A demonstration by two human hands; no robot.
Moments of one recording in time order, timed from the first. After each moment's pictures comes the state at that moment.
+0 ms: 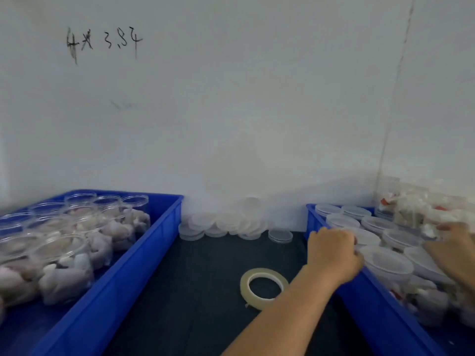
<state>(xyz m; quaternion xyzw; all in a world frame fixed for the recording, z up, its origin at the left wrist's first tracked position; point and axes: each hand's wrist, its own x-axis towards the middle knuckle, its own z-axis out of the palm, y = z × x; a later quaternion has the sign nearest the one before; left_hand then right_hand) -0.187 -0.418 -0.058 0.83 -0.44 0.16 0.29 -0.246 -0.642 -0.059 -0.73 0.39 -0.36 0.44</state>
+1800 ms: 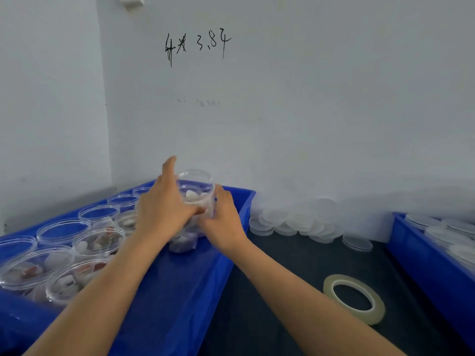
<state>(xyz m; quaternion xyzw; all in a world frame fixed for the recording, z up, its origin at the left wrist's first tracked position) -0.111 -0.012 -0.018 0.89 -0.01 0.34 0.29 -0.105 -0.130 -0.041 -0.80 -0.20 -0.19 0.53</state>
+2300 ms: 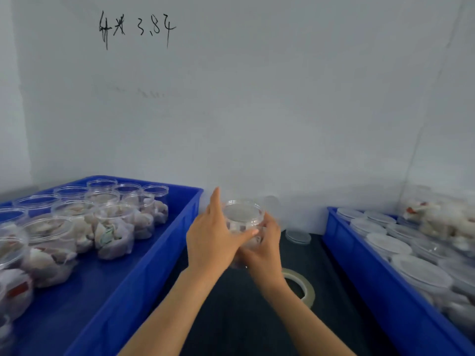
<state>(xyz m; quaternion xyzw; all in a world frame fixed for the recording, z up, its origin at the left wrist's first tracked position) -0.118 -0.193 -0.071 0.85 -0.15 0.30 0.40 -0.140 -0.295 -0.095 -0.70 -0.07 -0.31 0.64</state>
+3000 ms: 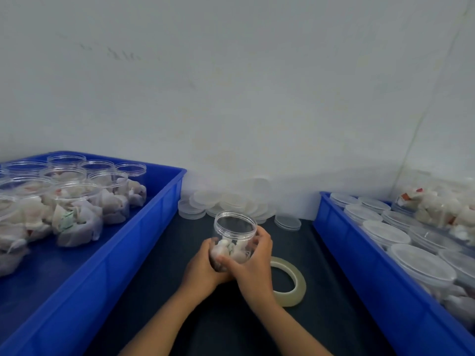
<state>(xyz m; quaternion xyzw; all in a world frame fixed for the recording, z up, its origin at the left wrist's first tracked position) -0.071 -0.217 -0.189 0.82 -0.17 -0.01 0.55 -0.109 -0.336 -0.177 -0.76 0.02 -0.29 0.58</state>
